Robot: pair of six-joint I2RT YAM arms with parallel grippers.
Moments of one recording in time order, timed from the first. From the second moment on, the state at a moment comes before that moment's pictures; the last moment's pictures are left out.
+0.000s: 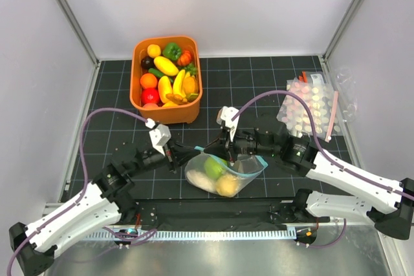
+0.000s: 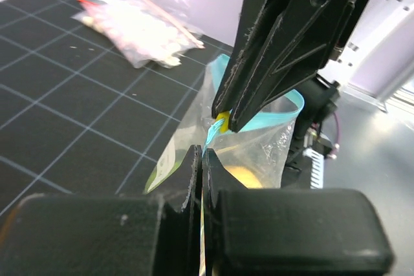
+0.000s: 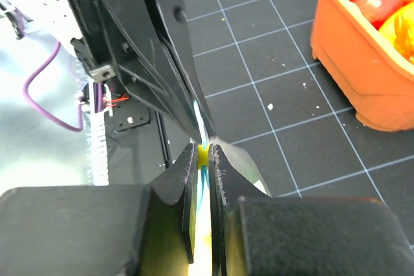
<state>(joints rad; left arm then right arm) -0.82 0.58 0.48 0.16 0.39 -0.26 1.01 0.98 0.94 -0.19 -0.30 0.05</state>
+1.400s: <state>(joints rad) -0.94 0.22 0.43 -0.22 -0.91 -0.29 1.02 1.16 1.07 -0.39 0.10 0.12</state>
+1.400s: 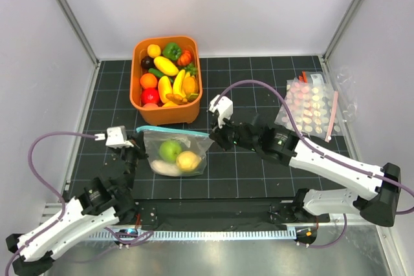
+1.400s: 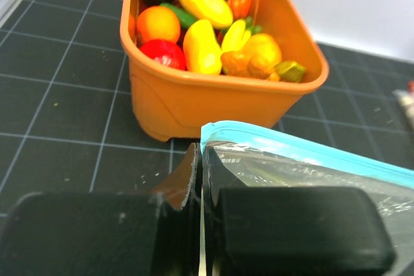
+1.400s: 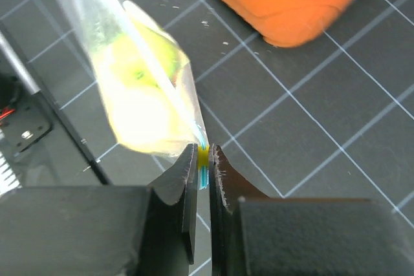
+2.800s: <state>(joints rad) -0.91 0.30 0.43 -0.17 -0.94 -0.45 0.84 0.81 0.60 0.09 0.91 0.43</state>
